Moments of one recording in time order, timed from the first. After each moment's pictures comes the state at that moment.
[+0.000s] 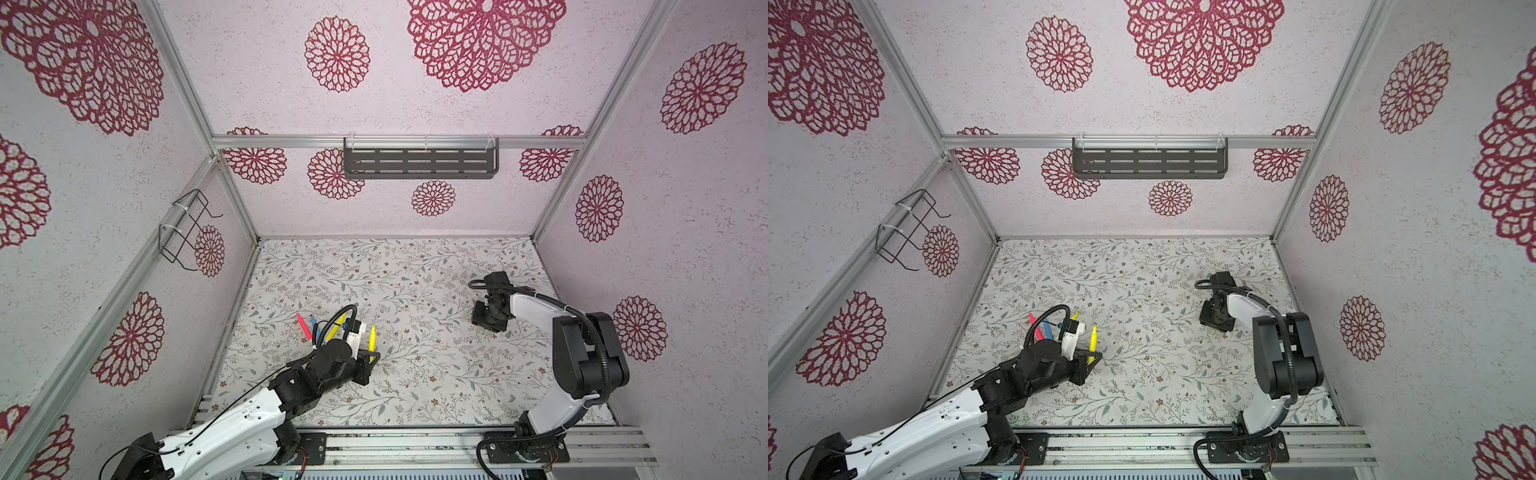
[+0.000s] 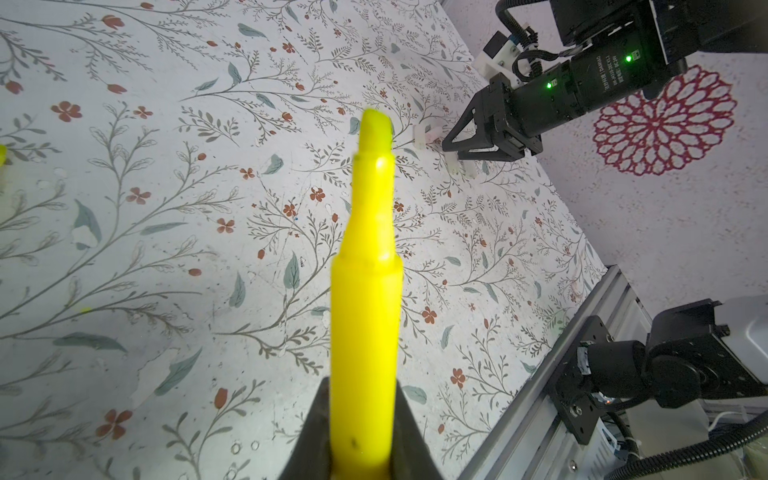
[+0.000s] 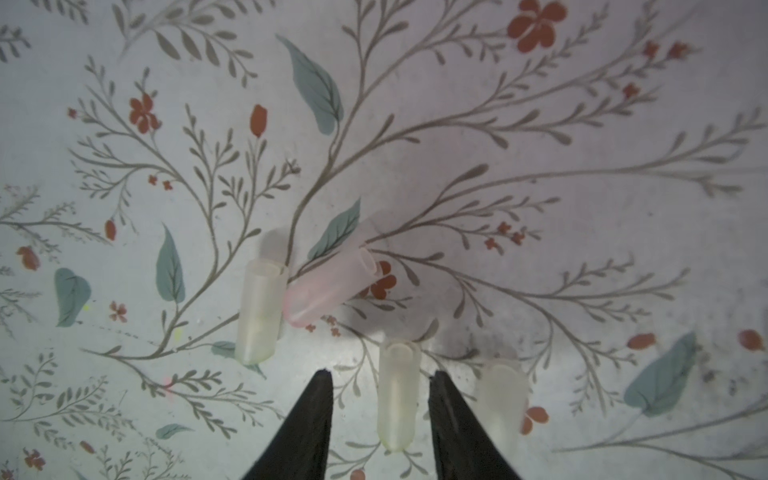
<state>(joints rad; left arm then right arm) -0.88 0.84 0.45 -0.18 -0.04 -0.61 0.16 1.71 1.02 -0.59 -0.03 0.48</state>
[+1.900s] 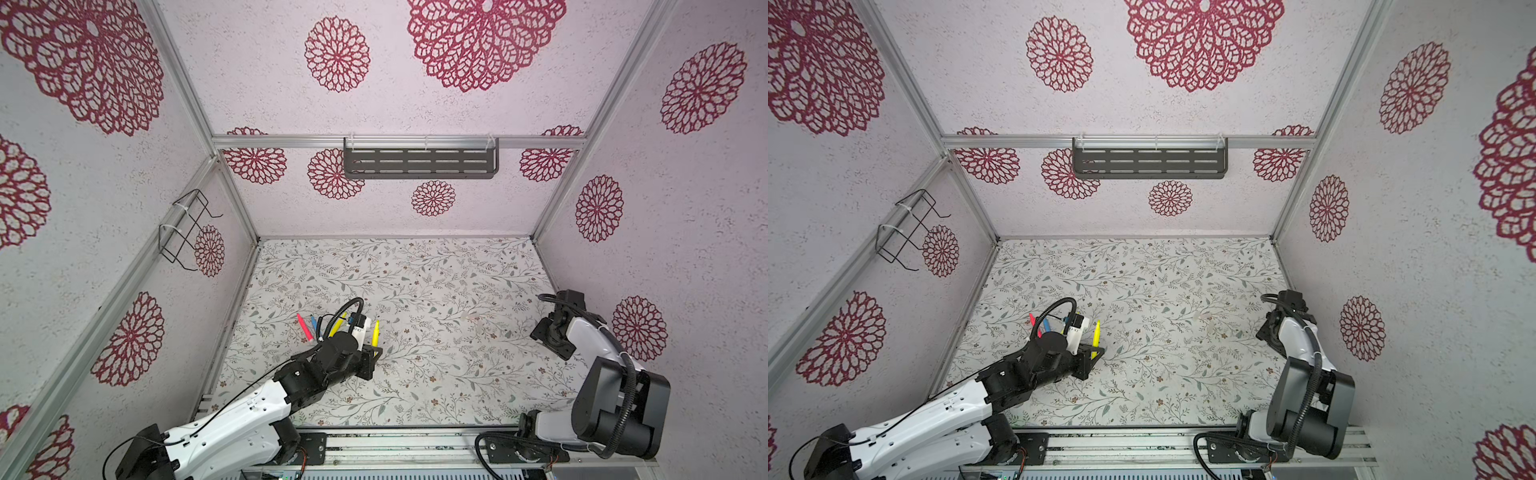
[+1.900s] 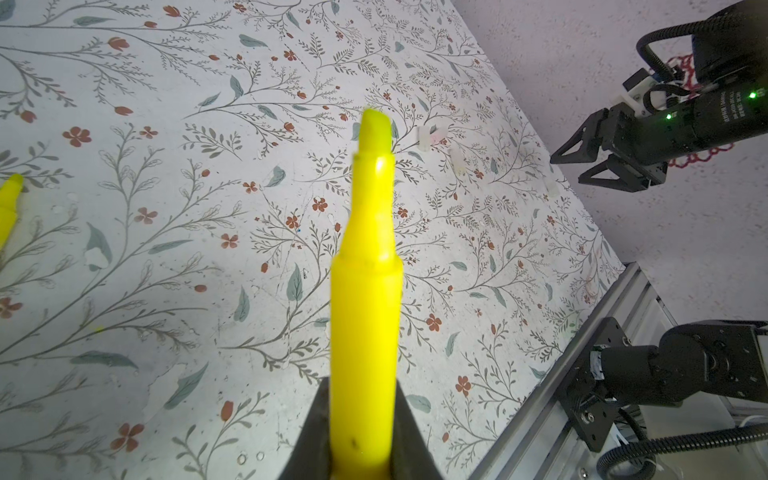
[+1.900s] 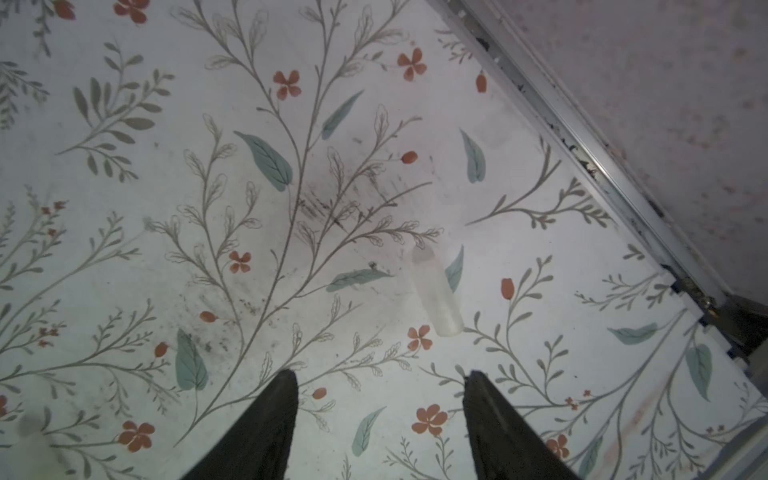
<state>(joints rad) -0.88 0.91 0.54 -0.23 -0.06 -0.57 -0.32 1.37 0.81 -0.67 0.19 0.41</state>
